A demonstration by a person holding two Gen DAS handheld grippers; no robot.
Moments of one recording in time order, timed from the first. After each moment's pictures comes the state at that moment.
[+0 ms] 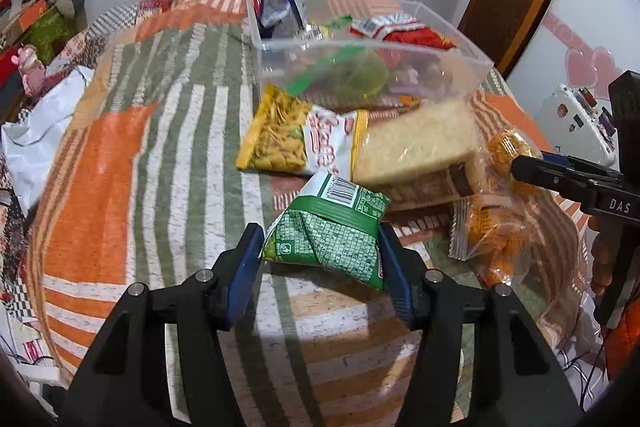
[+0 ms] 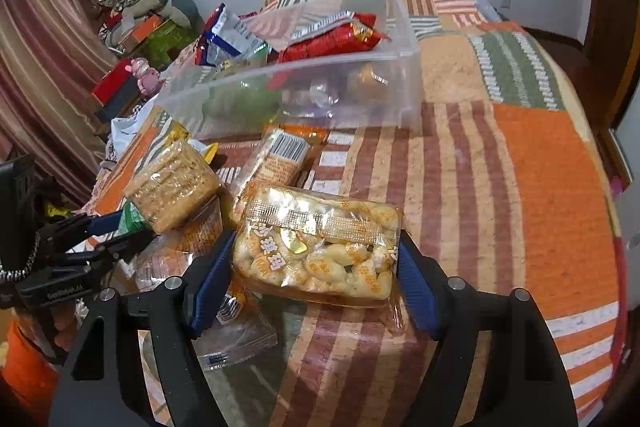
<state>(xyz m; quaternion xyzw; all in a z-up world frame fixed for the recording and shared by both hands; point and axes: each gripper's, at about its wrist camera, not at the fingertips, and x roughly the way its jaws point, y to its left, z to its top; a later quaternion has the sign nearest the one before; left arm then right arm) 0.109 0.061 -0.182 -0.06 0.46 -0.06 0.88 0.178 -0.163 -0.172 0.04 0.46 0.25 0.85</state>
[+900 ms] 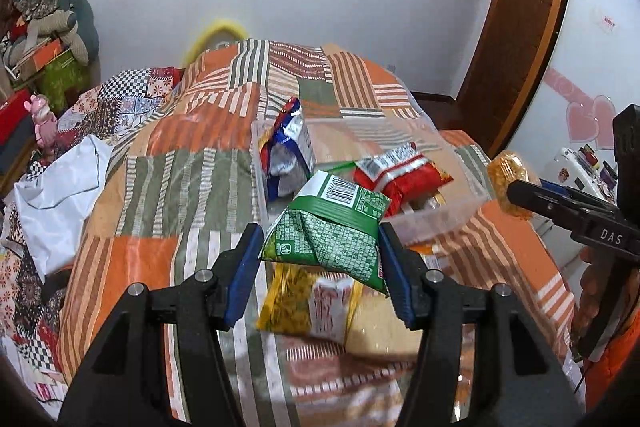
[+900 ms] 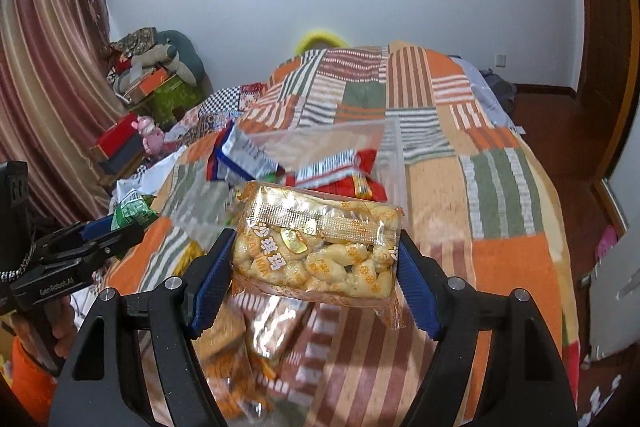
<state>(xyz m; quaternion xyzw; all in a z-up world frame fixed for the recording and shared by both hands) 0.174 0.071 -0.100 -0.07 0.36 -0.04 0.93 0.235 -0.152 -0.100 0.05 0.37 0.25 0.90</state>
